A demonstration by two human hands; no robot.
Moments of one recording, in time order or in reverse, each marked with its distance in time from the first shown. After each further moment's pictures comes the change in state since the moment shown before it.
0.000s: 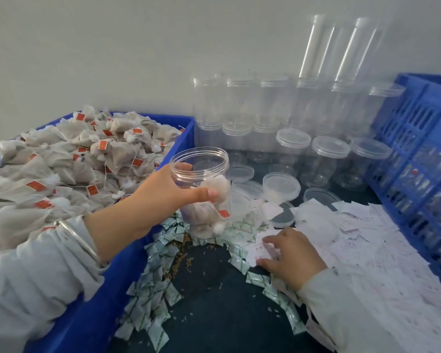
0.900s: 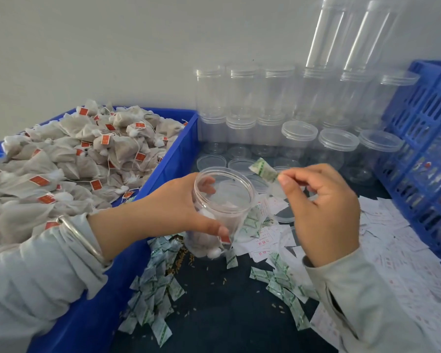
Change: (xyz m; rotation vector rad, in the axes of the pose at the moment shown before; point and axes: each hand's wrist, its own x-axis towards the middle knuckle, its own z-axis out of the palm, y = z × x) left_hand -0.009 0.001 0.005 0.300 -0.296 0.120; right_hand -0.020 -0.050 -0.069 0.579 0.938 -0.282
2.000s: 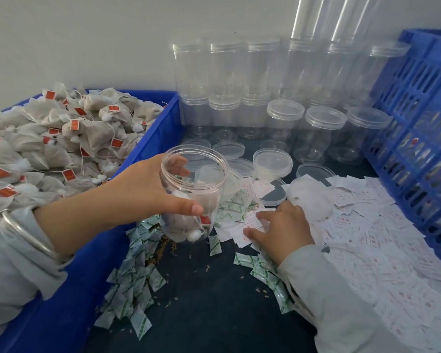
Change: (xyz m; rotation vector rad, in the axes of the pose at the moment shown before) left_hand 0.002 -0.005 -0.002 -0.029 0.076 -0.053; right_hand -0.047 0.084 0.026 -0.653 -0.790 0.357
